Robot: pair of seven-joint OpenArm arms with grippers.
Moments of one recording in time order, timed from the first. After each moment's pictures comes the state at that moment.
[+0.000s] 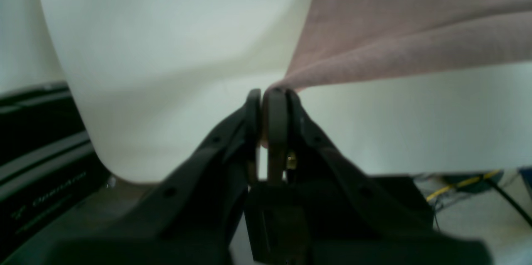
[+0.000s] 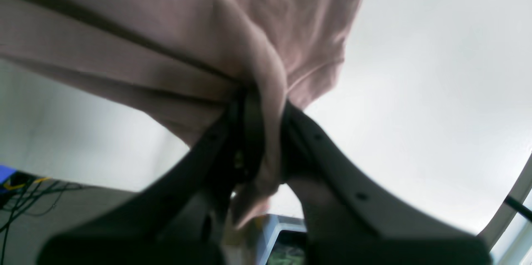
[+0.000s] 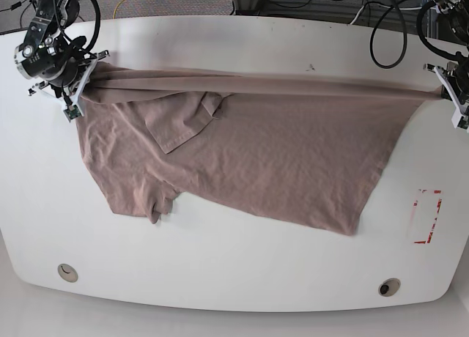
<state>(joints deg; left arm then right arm) 15.0 -25.1 -41.6 107.5 -30.1 -42.0 83.2 -18.9 17.1 31.3 113.5 21.3 40.2 -77.8</state>
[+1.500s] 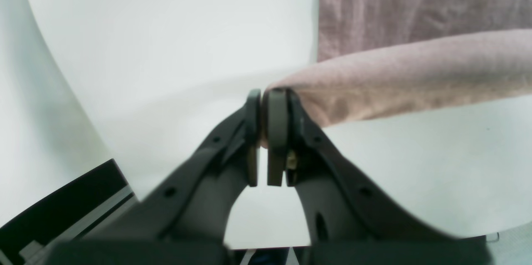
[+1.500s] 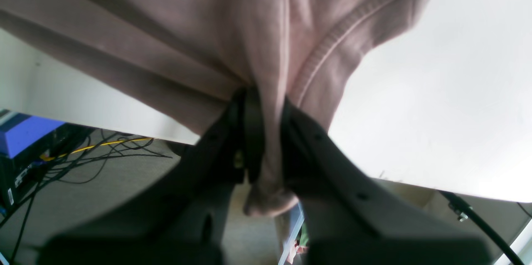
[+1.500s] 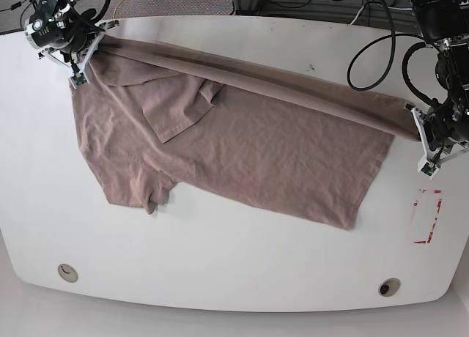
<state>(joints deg) -2.8 -27.2 -20.1 99.5 -19.5 -42.0 81.2 -26.9 11.6 34.6 113.5 20.2 40.2 -77.4</state>
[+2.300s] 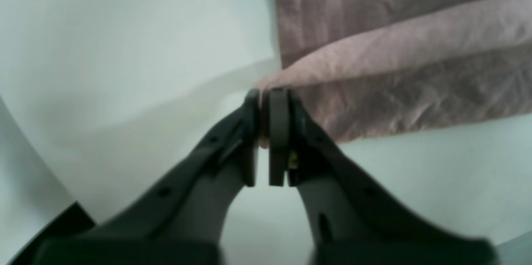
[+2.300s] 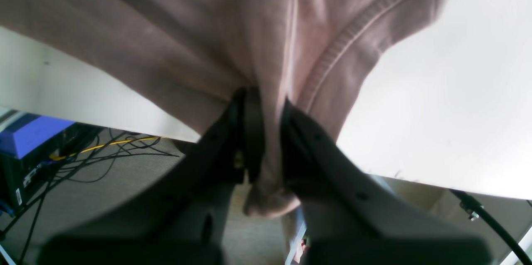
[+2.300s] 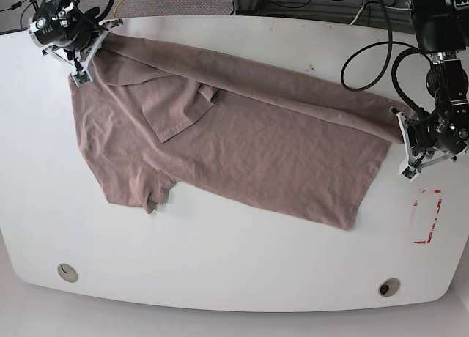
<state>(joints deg) -7.2 -27.5 -11.3 90.0 -18.7 -42.0 76.7 -27.0 9.9 34.6 113.5 19.8 40.2 -77.5</state>
